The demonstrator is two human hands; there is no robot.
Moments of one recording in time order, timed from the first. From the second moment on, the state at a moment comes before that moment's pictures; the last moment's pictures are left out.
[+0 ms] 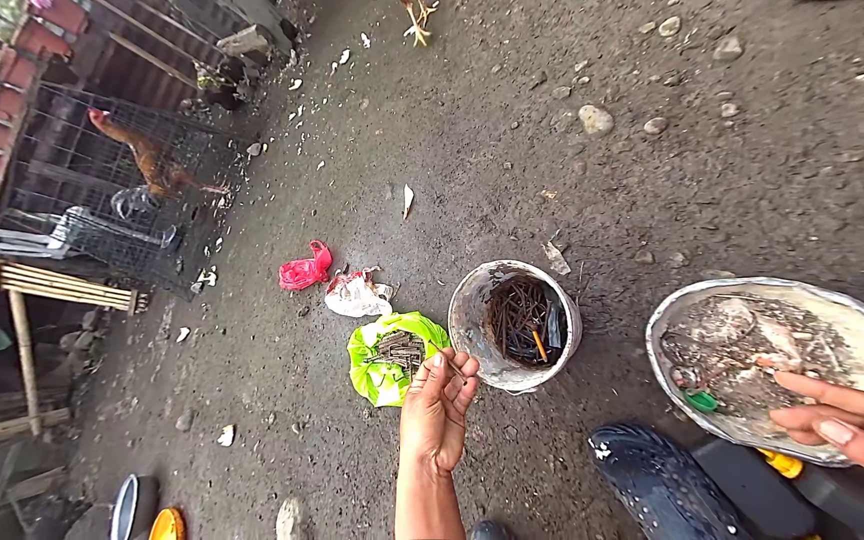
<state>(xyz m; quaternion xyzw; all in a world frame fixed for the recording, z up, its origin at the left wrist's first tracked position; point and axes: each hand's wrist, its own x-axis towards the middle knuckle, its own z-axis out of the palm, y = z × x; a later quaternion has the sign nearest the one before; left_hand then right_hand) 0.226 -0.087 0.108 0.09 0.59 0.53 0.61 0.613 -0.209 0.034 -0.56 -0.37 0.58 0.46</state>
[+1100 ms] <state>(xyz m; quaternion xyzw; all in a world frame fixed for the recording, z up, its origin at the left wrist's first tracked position) 0.228 -0.091 0.102 0.24 0.65 0.49 0.54 0.612 -0.208 0.034 -0.57 -0.38 0.58 0.44</state>
